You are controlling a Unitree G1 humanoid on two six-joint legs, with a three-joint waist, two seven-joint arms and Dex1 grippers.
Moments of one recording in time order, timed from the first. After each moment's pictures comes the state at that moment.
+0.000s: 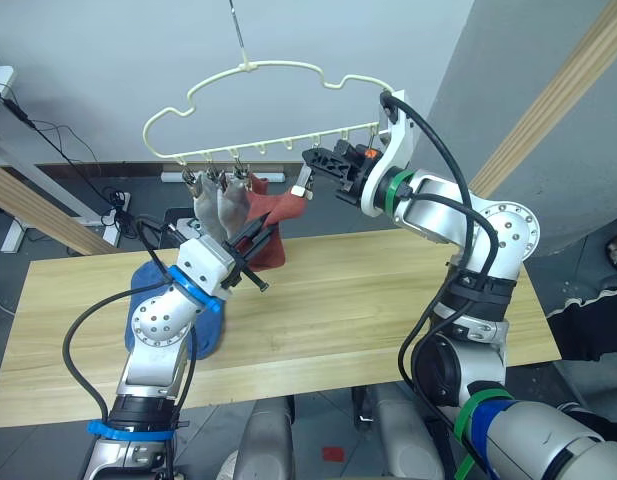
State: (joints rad) left arm -0.24 0.43 0.04 -0.02 -0.06 -0.50 -0.57; right arm -1.00 0.14 -0.42 -0.08 1.10 1.32 -0.31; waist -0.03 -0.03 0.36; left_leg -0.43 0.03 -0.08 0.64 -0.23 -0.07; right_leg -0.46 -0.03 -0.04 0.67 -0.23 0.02
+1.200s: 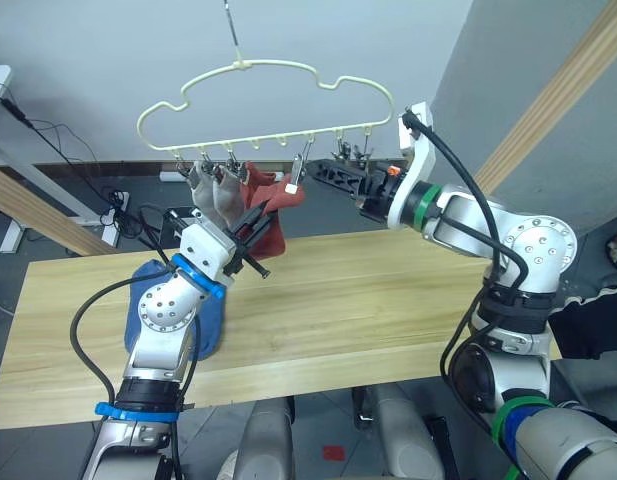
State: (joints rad) left arm -0.35 0.43 0.02 0.08 -0.10 -0.46 -0.57; right arm -0.80 -0.24 -0.22 -0.29 1.26 1.27 -0.17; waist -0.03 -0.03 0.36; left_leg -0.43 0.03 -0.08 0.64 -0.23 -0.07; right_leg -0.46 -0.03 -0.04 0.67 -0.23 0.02
